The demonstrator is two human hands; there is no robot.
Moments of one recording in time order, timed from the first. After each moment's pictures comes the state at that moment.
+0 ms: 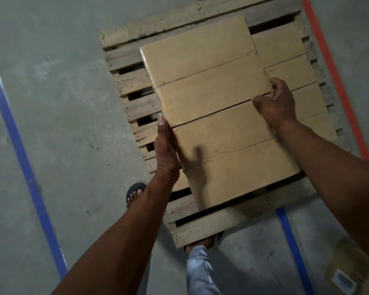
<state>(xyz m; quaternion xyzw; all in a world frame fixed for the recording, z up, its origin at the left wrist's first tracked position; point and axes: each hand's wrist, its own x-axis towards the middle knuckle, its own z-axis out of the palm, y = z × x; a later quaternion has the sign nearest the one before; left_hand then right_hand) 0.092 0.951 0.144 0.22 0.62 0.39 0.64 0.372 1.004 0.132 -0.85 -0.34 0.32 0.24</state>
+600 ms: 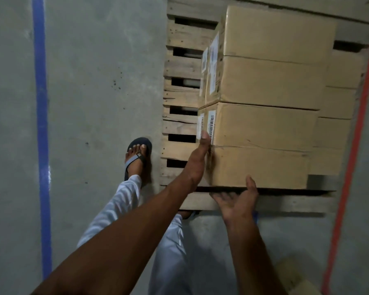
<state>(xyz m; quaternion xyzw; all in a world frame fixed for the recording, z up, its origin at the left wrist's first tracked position) 0.066 0.853 0.160 0.14 0.57 0.27 0.76 0.195 0.788 0.151 -0.74 0.24 0.49 0.39</state>
